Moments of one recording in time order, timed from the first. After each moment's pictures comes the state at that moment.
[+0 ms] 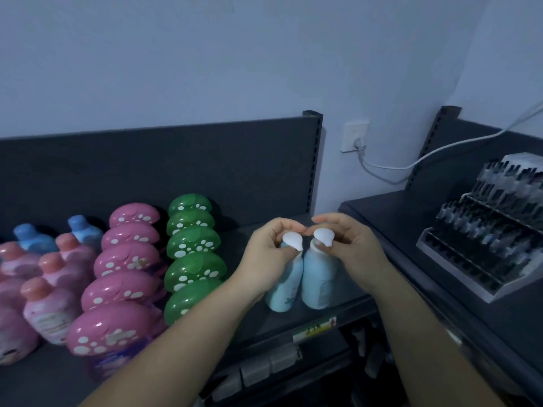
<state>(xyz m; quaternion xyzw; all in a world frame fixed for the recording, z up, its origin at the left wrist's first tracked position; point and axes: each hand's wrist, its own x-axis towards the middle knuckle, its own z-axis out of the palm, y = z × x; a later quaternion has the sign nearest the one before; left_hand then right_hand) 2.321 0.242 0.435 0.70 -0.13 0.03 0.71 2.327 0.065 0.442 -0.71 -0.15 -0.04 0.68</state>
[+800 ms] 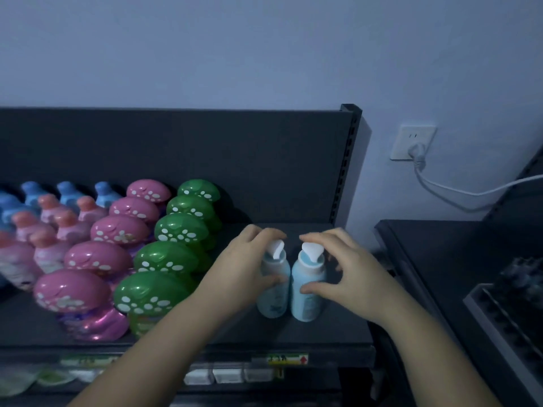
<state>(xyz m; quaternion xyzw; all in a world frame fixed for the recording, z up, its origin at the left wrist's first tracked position) 2.335 0.215 0.426 0.95 -0.03 0.14 0.29 2.400 0.001 0.433 -0.86 -0.38 0.01 0.34</state>
